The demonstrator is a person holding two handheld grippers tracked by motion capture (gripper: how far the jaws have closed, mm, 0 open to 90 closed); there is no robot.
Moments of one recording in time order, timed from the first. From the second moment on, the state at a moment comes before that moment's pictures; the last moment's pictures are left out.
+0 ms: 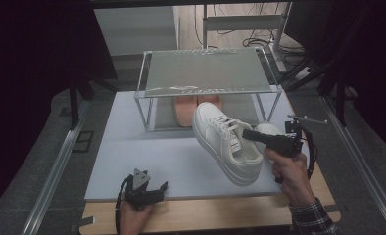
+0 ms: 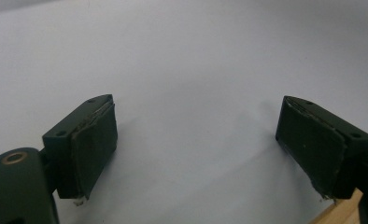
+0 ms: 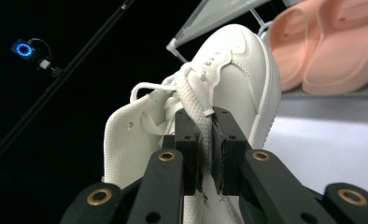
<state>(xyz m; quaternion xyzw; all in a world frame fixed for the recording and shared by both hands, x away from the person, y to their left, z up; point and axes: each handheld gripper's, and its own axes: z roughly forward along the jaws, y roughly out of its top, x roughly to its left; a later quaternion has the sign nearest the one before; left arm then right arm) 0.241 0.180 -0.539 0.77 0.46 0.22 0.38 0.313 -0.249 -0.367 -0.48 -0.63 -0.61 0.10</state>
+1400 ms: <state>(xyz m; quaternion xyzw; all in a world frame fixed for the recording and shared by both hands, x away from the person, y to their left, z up) 0.241 0.180 -0.539 0.77 0.46 0.22 0.39 0.397 -0.212 -0.314 -0.51 -0.57 -0.64 0.06</state>
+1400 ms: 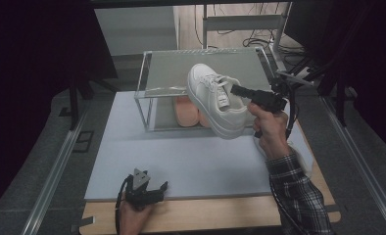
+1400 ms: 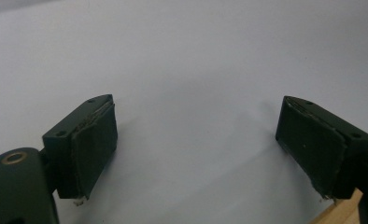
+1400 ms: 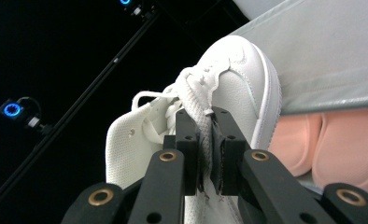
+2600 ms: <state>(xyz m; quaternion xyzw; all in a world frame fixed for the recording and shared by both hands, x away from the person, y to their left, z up) 0.241 0.181 -0.539 0.77 0.46 0.22 0.38 0.479 -0.176 -0.318 -0.57 -0.55 -0.62 0.01</state>
